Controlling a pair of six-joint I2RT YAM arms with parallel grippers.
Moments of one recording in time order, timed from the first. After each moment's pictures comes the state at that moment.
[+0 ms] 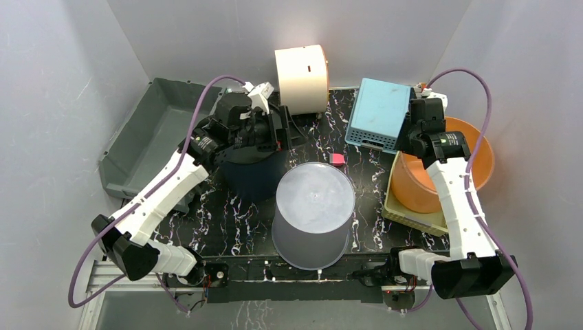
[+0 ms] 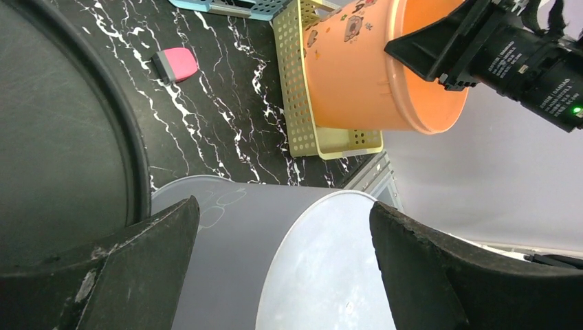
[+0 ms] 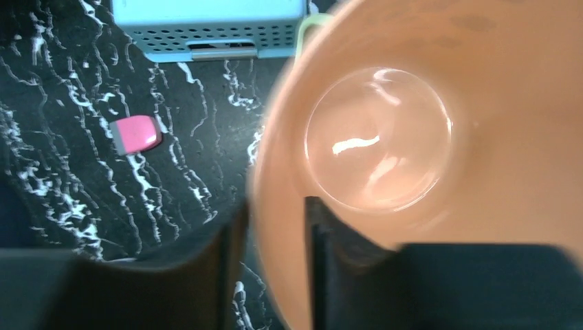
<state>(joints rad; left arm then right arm) -0.67 1.34 1.44 -0.57 0.30 -0.67 0.07 1.17 1.36 -0.98 0.31 0.29</state>
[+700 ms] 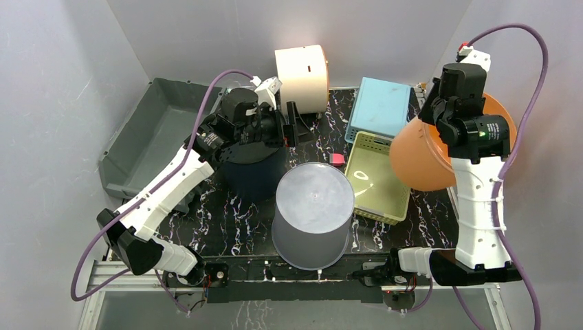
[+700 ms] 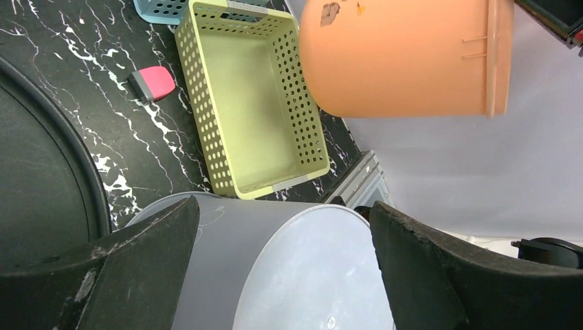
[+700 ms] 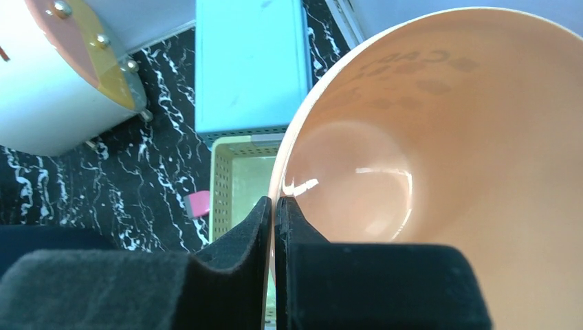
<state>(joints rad) -0.70 1.40 1.51 -0.54 0.31 -0.66 0.08 1.27 1.90 -1.12 0.35 0.30</state>
